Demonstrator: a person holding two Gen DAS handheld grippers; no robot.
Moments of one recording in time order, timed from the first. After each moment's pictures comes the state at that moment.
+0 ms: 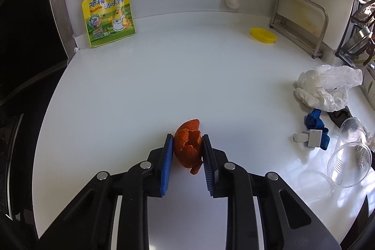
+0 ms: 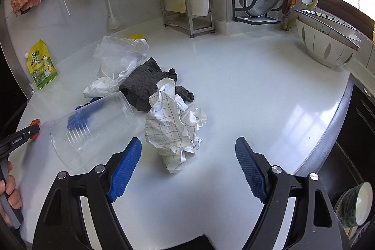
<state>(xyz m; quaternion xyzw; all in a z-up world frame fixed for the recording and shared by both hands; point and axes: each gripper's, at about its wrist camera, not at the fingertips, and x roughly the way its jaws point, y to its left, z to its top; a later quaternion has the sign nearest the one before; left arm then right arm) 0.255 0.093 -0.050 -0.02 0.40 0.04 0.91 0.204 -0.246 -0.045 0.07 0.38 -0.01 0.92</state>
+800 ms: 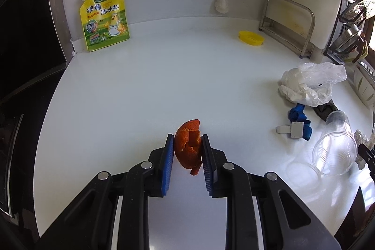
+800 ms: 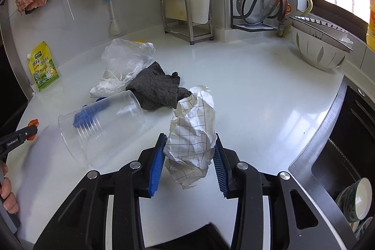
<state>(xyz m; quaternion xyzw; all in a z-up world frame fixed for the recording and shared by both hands) 0.229 0.083 -0.037 -0.02 0.39 0.02 0.92 0.176 -0.238 -0.040 0.07 0.35 -0.02 0.93</state>
